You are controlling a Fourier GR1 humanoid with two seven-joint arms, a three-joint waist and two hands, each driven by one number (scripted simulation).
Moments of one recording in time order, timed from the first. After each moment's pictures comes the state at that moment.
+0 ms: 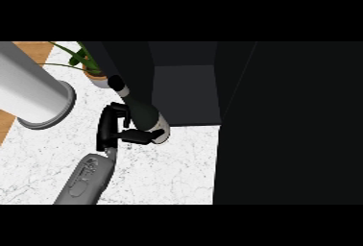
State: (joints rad) left arm -0.34 0.11 -0.16 -1.09 -0.05 0.45 -0.13; right arm 0.45 -0.08 0.27 -2.47 -0.10 0.22 0.18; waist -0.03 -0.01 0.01
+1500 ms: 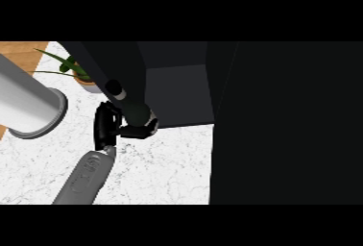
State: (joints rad) left arm -0.37 0.12 -0.16 -1.03 -0.18 0.65 -0.09; right arm 0.47 -0.07 0.30 -2.45 -0.12 0.27 0.13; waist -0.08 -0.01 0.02
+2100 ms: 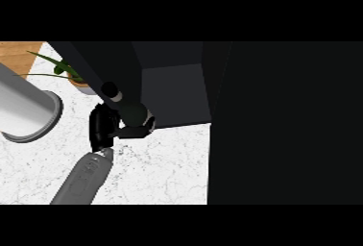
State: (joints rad) left arm -0.36 0.15 -0.19 -1.02 -0.28 0.75 -0.11; right arm 0.48 -0.07 0.31 -2.44 -0.13 0.31 0.12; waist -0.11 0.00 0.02
